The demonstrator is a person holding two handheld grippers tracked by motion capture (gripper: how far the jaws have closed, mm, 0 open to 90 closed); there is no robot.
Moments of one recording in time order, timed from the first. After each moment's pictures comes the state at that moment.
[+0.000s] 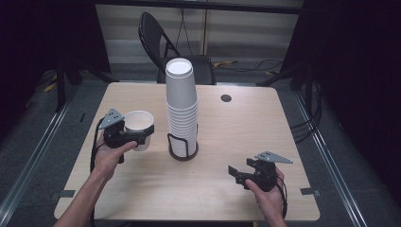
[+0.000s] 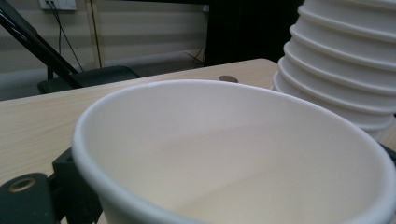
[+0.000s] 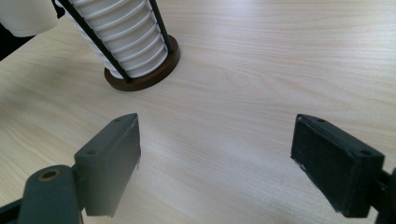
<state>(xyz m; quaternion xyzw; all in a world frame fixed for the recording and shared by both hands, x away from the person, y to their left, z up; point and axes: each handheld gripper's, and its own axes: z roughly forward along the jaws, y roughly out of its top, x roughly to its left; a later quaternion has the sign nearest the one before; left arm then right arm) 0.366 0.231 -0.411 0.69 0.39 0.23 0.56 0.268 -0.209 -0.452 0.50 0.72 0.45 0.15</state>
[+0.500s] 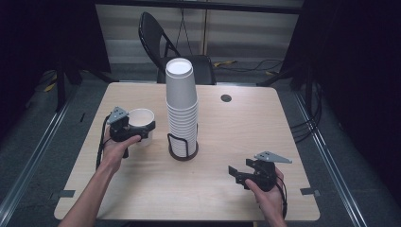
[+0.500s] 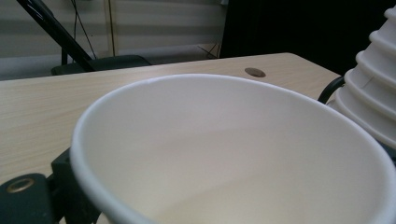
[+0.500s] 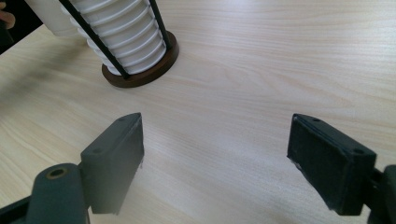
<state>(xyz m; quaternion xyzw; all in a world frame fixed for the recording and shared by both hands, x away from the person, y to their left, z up) 0.400 0.231 -0.444 0.69 0.42 0.22 0.54 0.268 -0.209 -0.453 0.50 0.72 0.45 0.15</state>
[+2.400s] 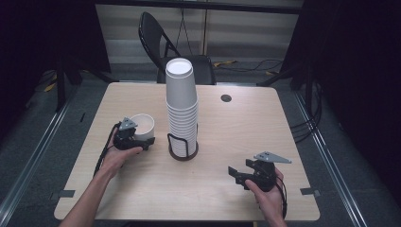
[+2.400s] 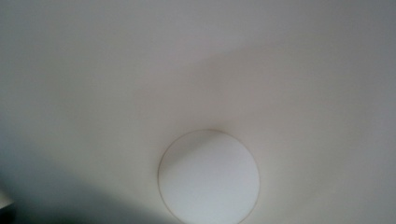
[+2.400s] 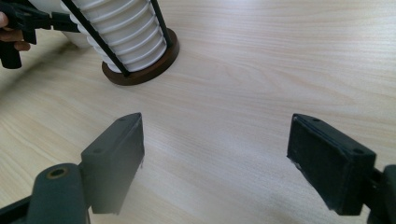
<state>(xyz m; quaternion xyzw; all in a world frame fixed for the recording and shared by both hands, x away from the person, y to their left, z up) 0.400 0.233 -0.485 0.78 0.42 0.20 0.41 0.268 -0.209 -0.455 0.50 0.73 0.45 0.14</state>
